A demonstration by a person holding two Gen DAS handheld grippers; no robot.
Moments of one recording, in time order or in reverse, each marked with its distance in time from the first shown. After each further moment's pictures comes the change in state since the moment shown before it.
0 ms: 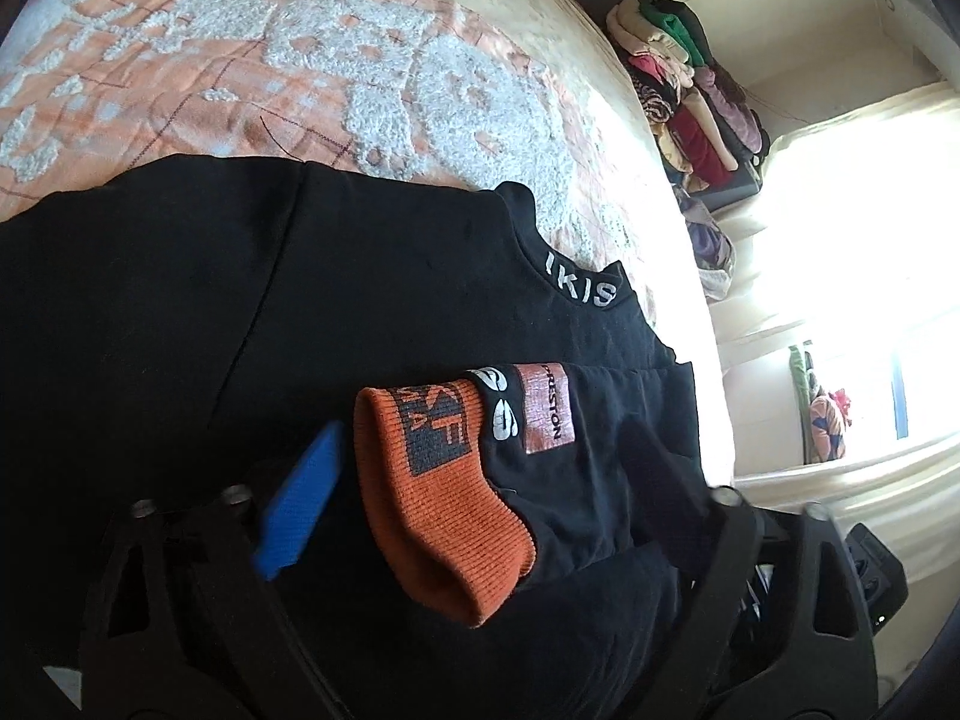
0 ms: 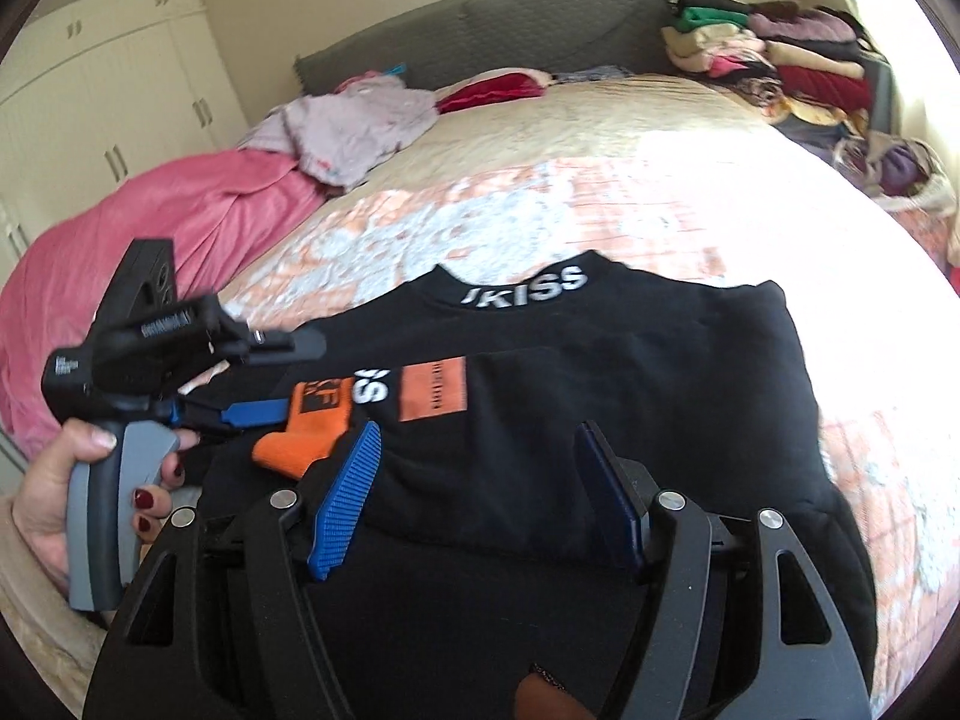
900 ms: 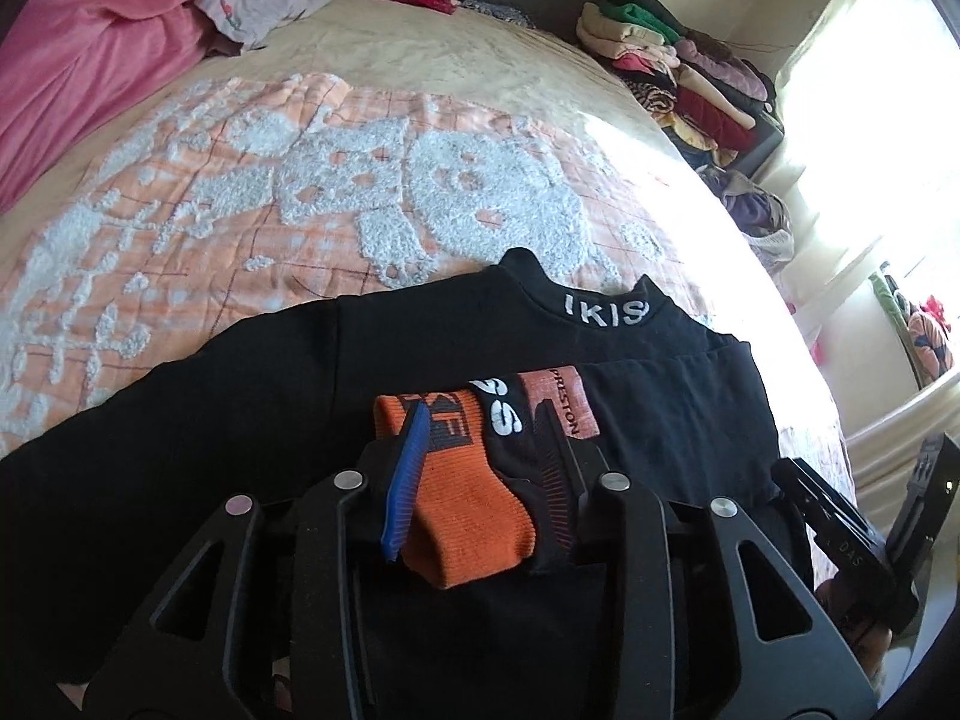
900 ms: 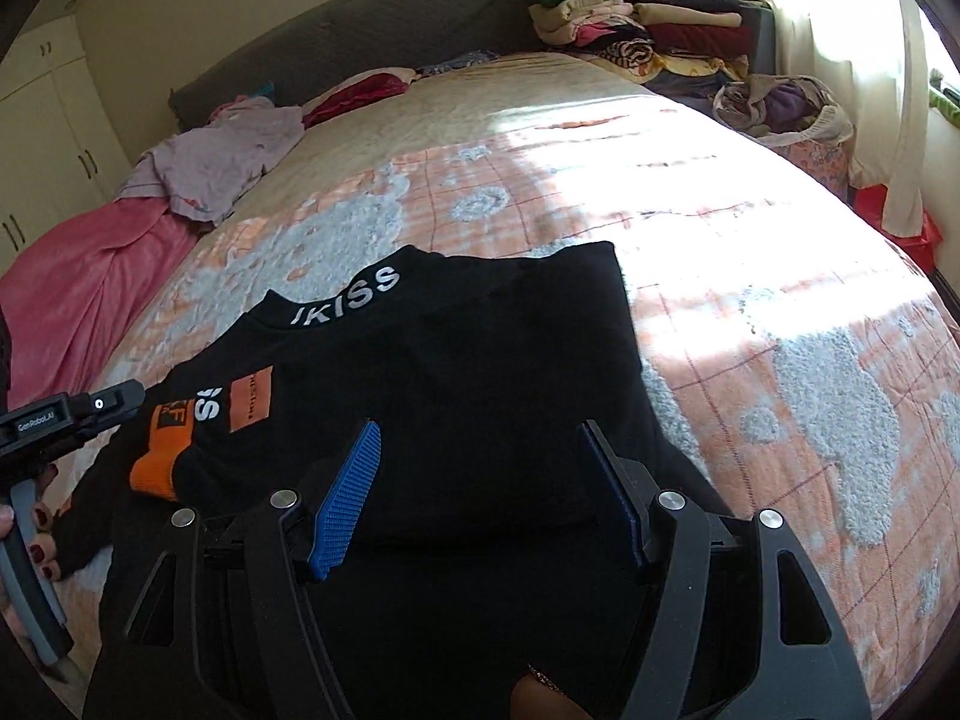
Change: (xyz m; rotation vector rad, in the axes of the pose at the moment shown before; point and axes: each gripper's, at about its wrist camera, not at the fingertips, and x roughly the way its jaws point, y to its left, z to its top) left arm -0.034 -0.040 -0.007 0.312 -0.147 0.246; right arm 0.002 -0.060 -0.001 0.160 0.027 -0.214
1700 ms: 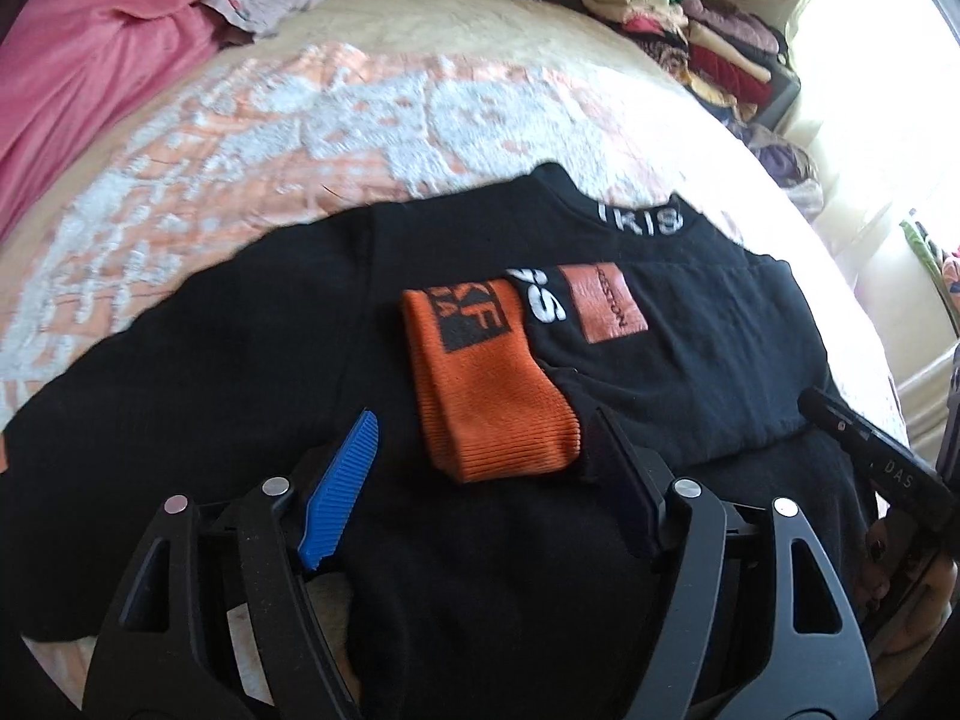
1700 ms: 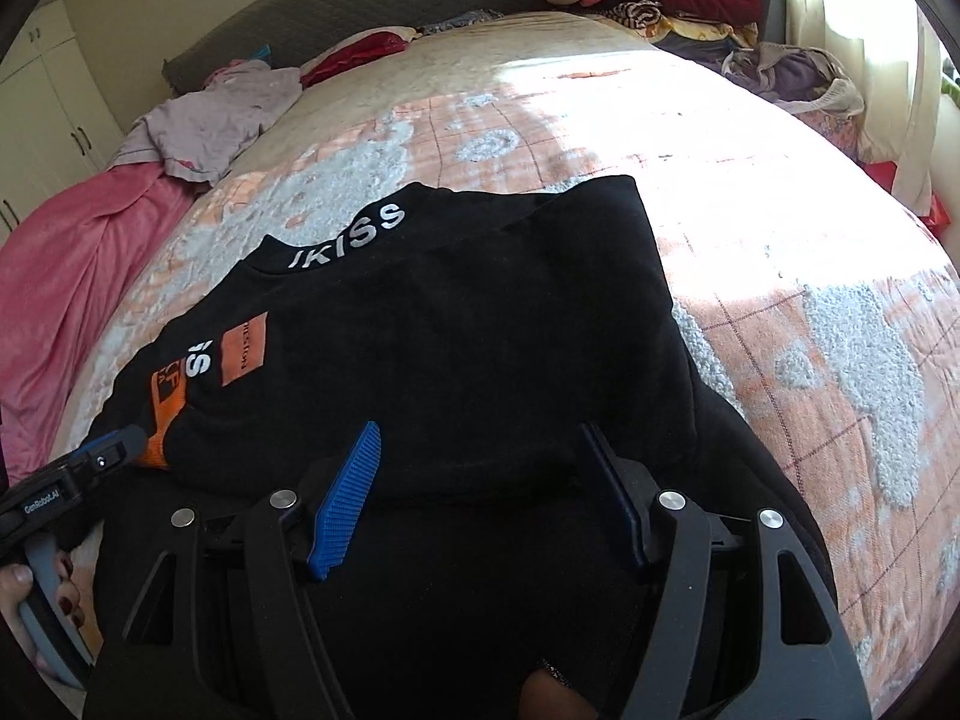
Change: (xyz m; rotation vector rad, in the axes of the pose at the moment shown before) left arm 0.001 0.005 -0.045 0.052 0.017 0.117; right arm 0.011 0.007 -0.015 0.007 0.090 -0.006
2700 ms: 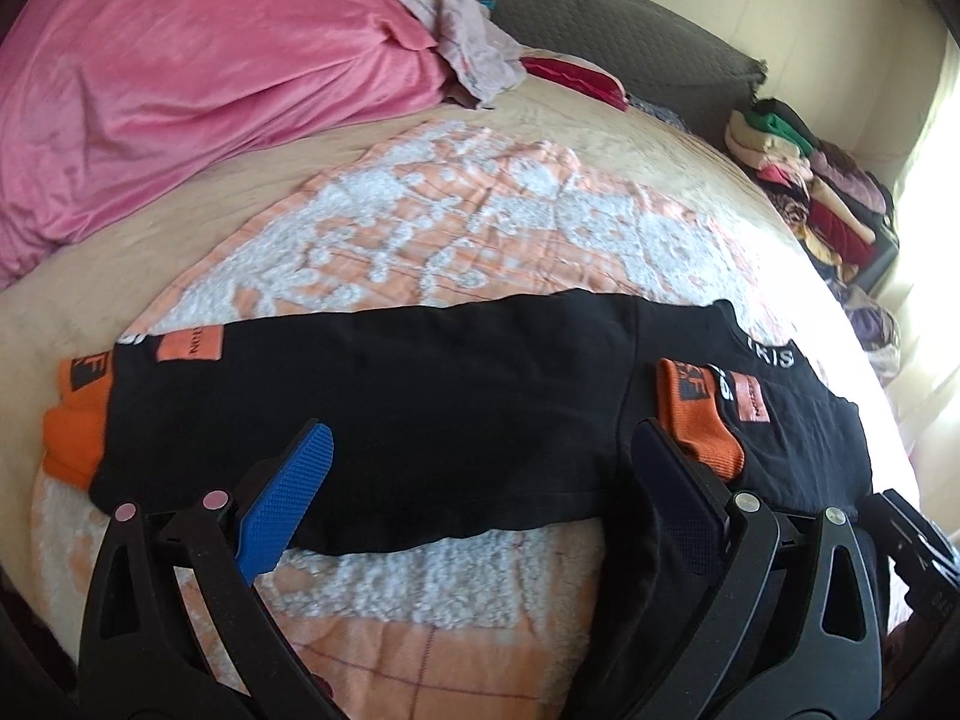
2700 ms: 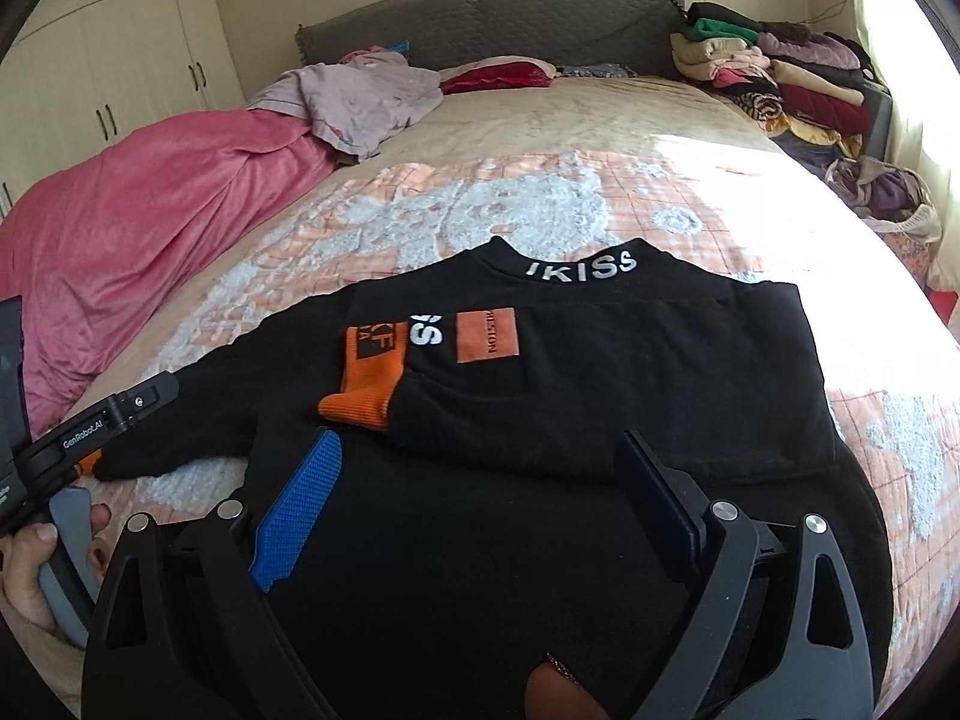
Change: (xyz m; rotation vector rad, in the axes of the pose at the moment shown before) left arm -0.087 0.098 -0.048 -0.311 -0.234 0.209; right arm -0.048 0.123 -0.027 -0.266 -0.085 0.132
